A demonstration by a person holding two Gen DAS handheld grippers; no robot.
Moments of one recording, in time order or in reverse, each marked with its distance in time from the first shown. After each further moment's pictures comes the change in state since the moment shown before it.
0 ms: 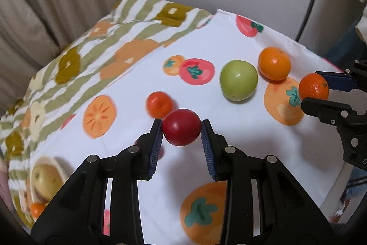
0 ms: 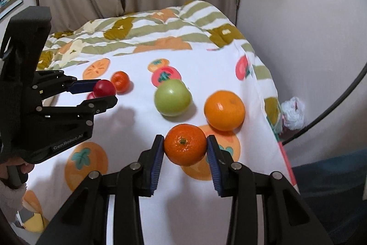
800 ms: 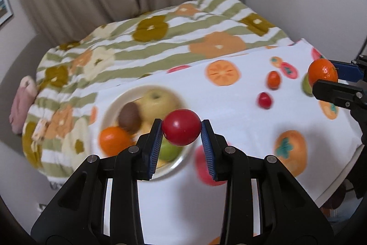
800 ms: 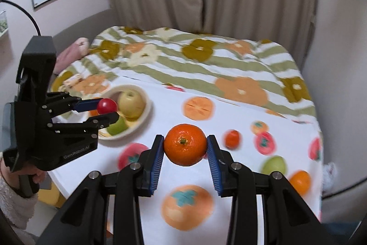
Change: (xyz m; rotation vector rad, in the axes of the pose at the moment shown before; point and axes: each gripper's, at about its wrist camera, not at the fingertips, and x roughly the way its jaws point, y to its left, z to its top) left arm -0.118 0.152 -0.103 -0.365 0.013 0.264; right arm -0.044 0.162 0.067 -0.293 -0.110 0.313
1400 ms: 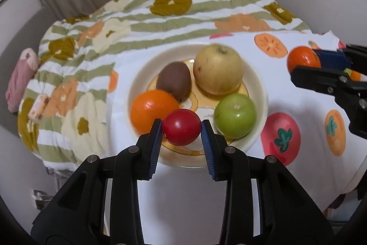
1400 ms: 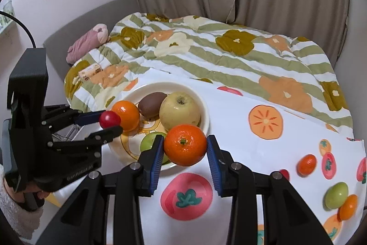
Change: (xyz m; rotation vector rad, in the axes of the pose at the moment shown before) left arm 0.067 0.084 -0.048 -0.068 0.095 -0.010; right arm 0.114 0.084 0.026 -0.038 0.077 0.091
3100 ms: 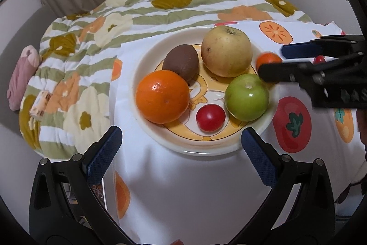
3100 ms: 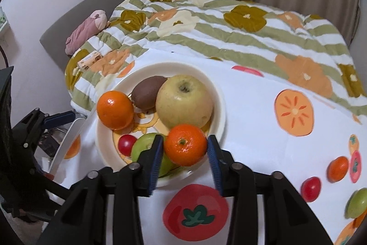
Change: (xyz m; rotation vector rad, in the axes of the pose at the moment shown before) left arm 0.003 0.008 -0.017 0.012 0.019 0.021; right arm 0.058 -0.007 0.004 0.060 0.126 0.084
